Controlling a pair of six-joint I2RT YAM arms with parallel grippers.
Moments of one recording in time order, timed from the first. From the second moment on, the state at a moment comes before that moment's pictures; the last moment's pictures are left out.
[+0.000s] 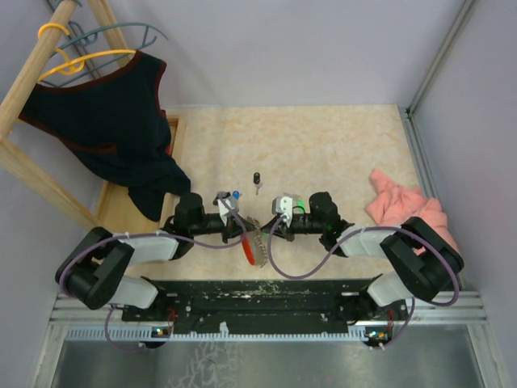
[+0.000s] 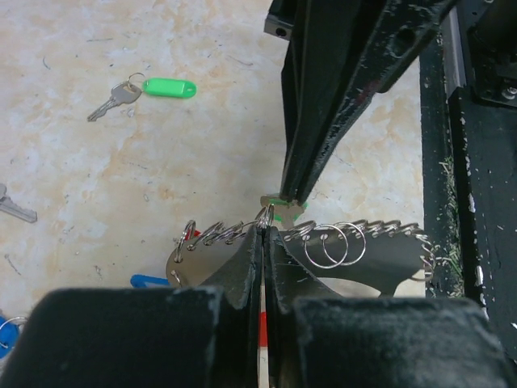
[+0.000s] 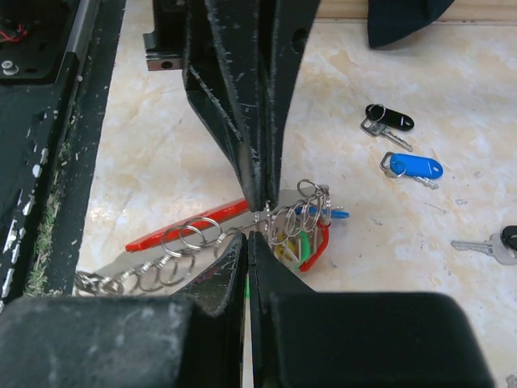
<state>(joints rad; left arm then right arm) -0.57 1.39 0.36 0.75 0.79 0.13 0.66 1.44 0.42 0.75 -0.79 -0.29</state>
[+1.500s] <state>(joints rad) -0.56 1.36 0.30 0.91 0.88 0.13 0.68 1.25 0.46 0.42 -0.65 -0.07</state>
